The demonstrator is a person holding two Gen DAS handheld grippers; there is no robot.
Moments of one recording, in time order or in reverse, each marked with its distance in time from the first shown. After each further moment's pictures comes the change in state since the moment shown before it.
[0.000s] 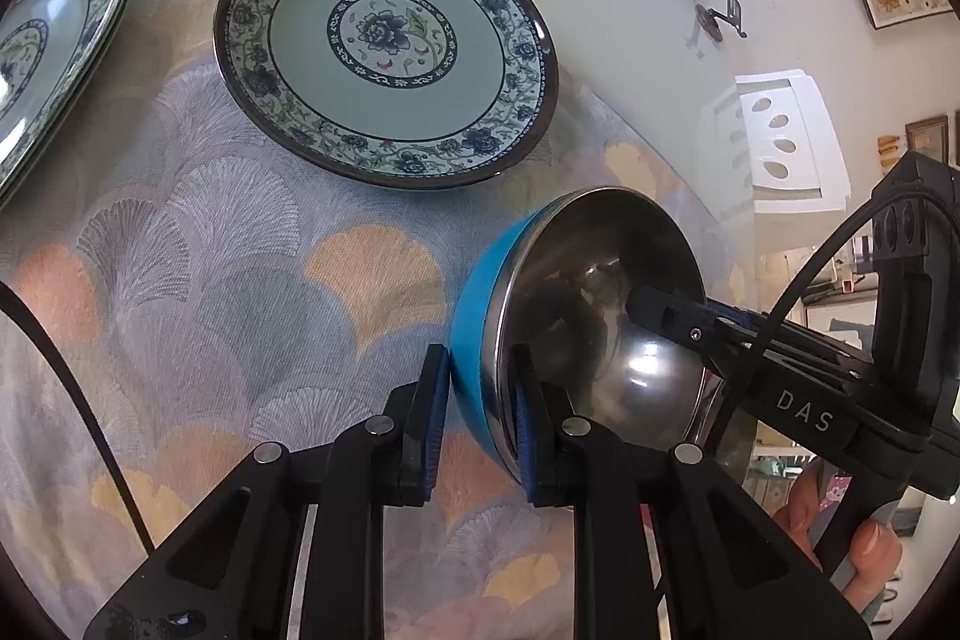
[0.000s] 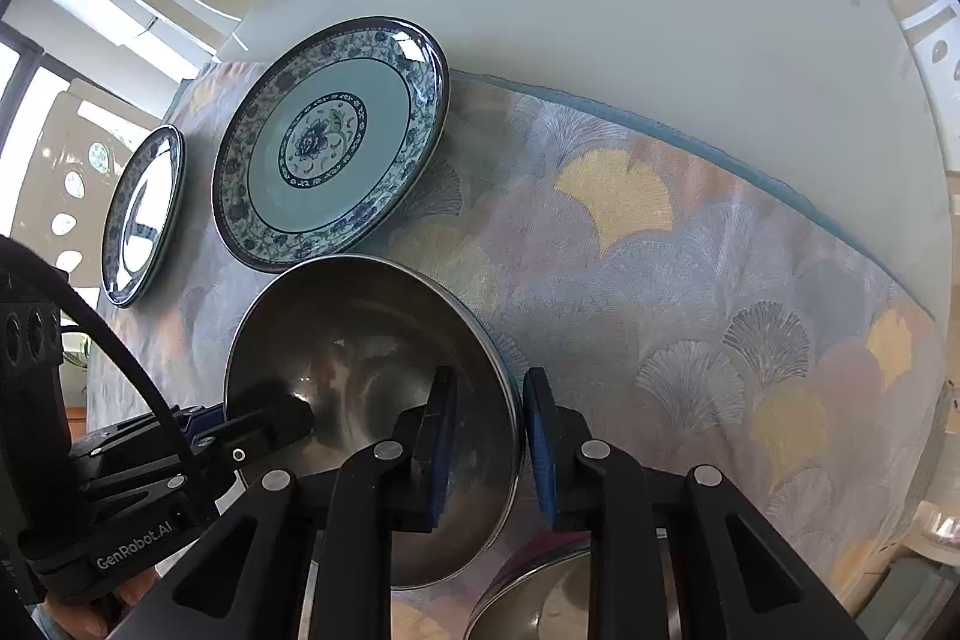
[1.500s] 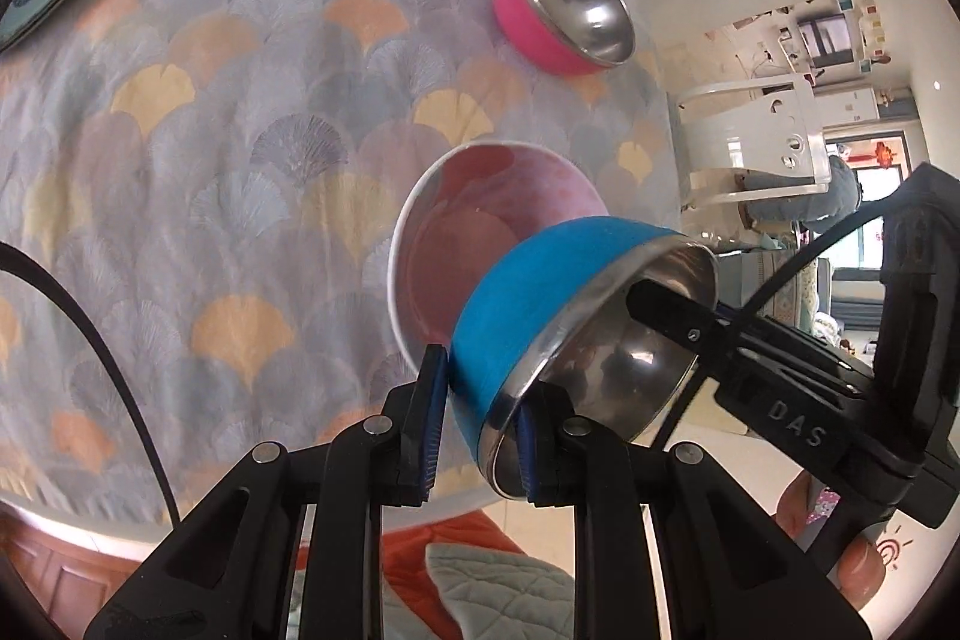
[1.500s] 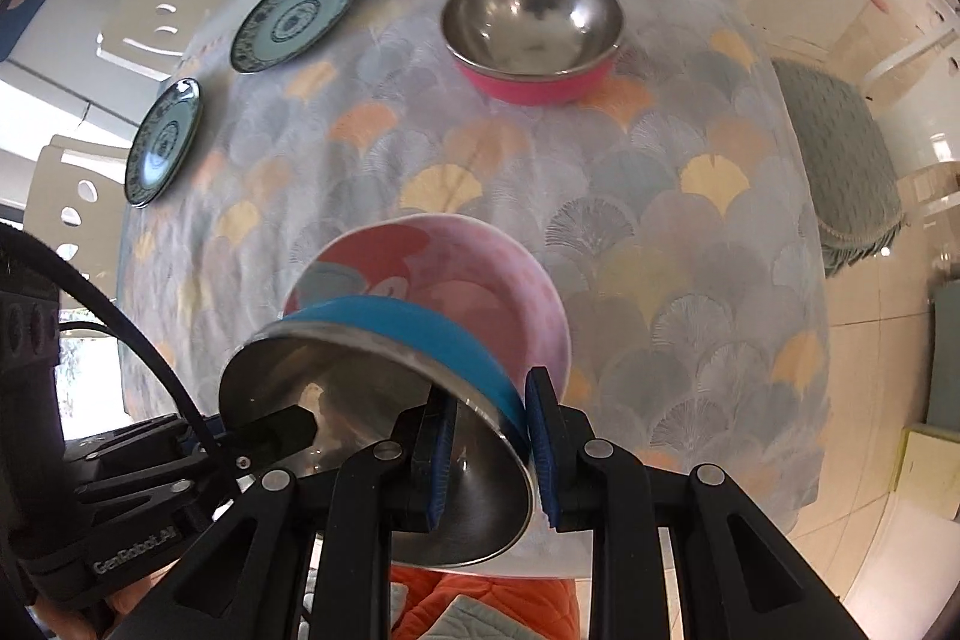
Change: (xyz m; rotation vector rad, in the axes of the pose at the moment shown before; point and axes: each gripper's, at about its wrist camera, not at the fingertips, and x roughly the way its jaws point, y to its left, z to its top) left arm -0.086 -0.024 -0.195 0.323 0.317 -0.034; right arm -0.104 0.077 -0.277 0.459 -0.023 -0.101
